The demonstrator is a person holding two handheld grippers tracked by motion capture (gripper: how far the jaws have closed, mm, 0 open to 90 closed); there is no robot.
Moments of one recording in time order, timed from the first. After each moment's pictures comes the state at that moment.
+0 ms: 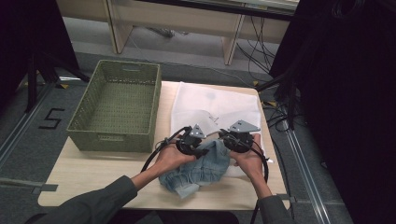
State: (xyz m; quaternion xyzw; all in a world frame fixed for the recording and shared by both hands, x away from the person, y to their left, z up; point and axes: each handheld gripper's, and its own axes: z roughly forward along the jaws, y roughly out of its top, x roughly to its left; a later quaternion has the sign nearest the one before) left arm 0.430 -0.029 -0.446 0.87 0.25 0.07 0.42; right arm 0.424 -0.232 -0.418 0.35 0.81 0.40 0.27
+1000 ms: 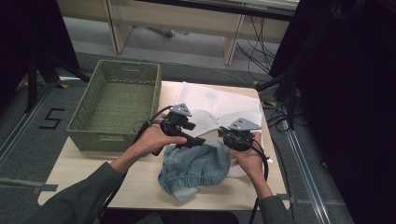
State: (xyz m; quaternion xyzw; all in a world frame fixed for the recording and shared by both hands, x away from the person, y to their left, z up) left arm 0.442 0.017 -0.373 0.84 0.24 0.03 0.48; right arm 0.423 -0.228 -0.409 0.36 0.79 0.41 0.27
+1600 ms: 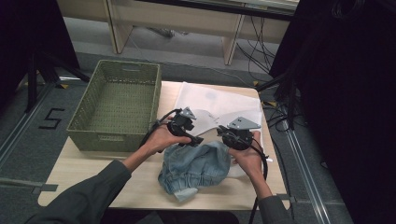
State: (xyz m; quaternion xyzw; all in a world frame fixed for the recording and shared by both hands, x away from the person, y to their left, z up) left arm 0.478 -0.003 -0.428 0.87 0.25 0.07 0.41; right arm 0.424 -0.226 -0.405 0.35 0.80 0.41 0.27
